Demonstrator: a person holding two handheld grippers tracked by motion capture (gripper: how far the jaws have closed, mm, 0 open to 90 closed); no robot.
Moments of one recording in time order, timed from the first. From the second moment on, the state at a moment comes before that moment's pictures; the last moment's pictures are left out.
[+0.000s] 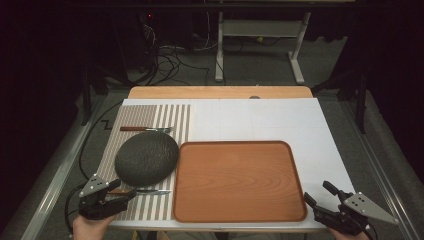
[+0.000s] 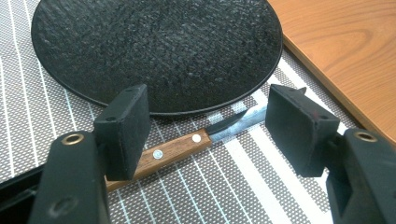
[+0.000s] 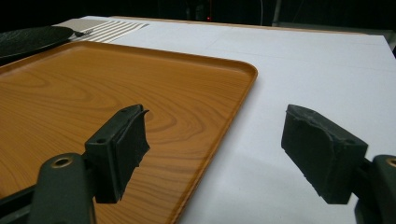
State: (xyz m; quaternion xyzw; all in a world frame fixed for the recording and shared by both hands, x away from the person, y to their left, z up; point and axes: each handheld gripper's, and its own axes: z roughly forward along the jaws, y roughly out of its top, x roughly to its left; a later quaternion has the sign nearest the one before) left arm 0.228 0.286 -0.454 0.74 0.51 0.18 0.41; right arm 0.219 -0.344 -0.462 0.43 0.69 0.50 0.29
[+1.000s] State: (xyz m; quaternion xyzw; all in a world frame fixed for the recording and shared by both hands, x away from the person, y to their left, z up) left arm 0.243 0.290 -0.442 0.78 0.49 0.16 0.35; right arm 0.219 -0.342 -0.463 0.43 0.69 0.50 0.29
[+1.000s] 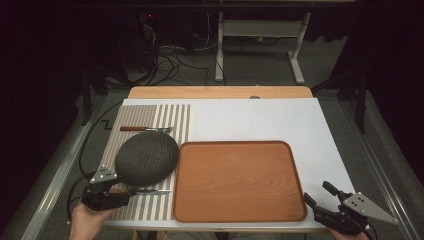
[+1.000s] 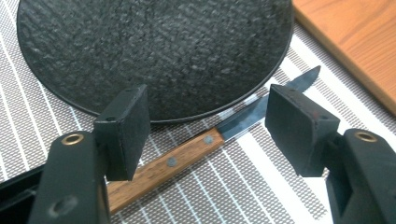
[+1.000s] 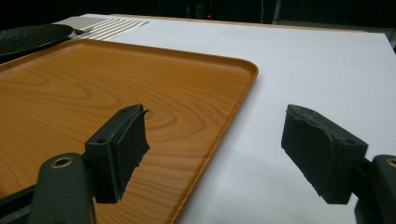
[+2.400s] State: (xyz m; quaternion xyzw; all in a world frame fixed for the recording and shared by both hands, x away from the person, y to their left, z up) left arm 0.280 0.300 -0.449 0.84 0.48 0.08 0.24; right arm 0.221 -0.340 -0.463 0.43 0.70 0.50 0.28
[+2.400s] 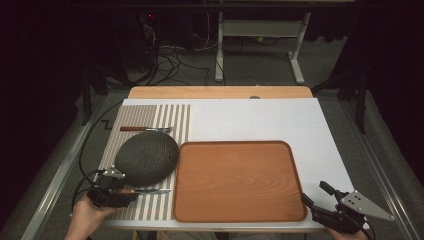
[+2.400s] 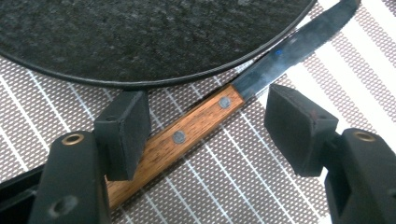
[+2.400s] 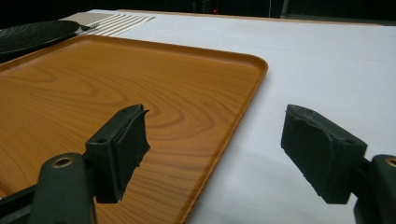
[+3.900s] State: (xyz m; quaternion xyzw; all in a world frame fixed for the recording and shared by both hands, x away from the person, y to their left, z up) left arm 0.273 0.273 -0.453 0.88 0.43 0.08 0.21; right arm 0.224 -0.336 -0.465 0.43 0.71 0.49 0.26
